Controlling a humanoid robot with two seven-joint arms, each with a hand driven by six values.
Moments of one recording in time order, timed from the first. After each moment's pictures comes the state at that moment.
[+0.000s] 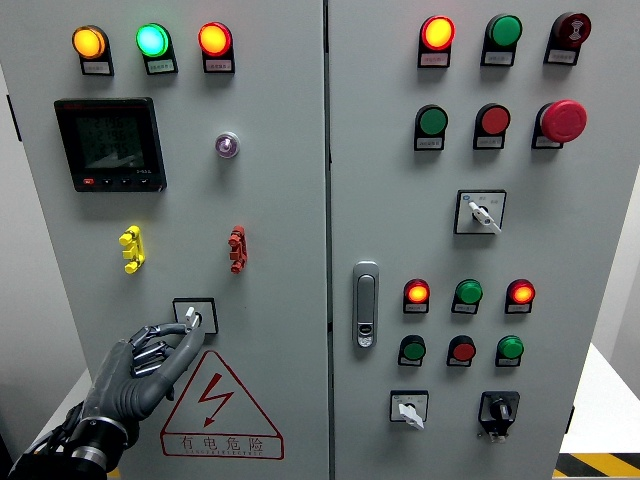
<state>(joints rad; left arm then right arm) -0.44 -0.08 -1.59 -1.64 1.52 0.08 0.44 -0.01 0.12 0.05 -0.14 -0.02 0.02 -0.04</state>
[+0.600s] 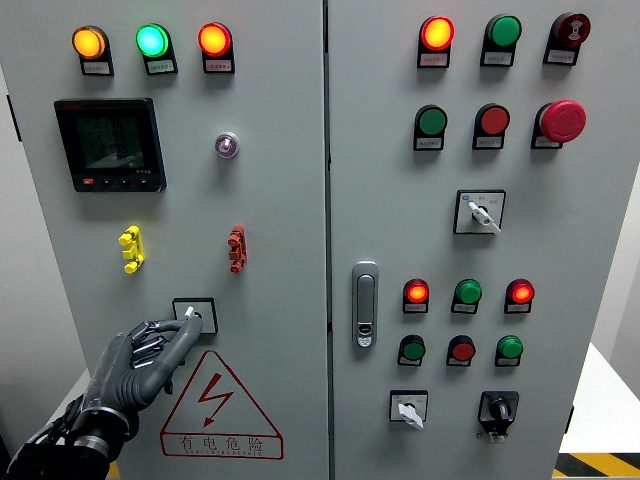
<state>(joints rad) -0.47 -0.08 -1.59 -1.64 1.54 0.13 0.51 -0.01 0.12 0.06 -0.14 -0.02 0.02 -0.04</state>
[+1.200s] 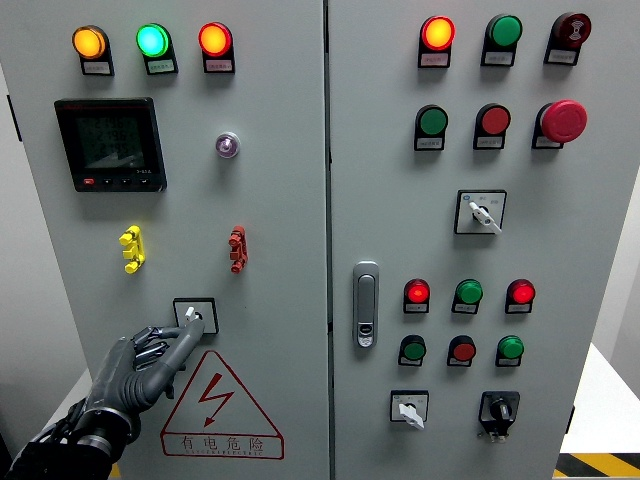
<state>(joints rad) -0.49 -0.08 -1.58 -1.64 1.54 0.13 0.57 -0.01 0.12 0.06 -0.14 -0.02 0.02 -0.04</state>
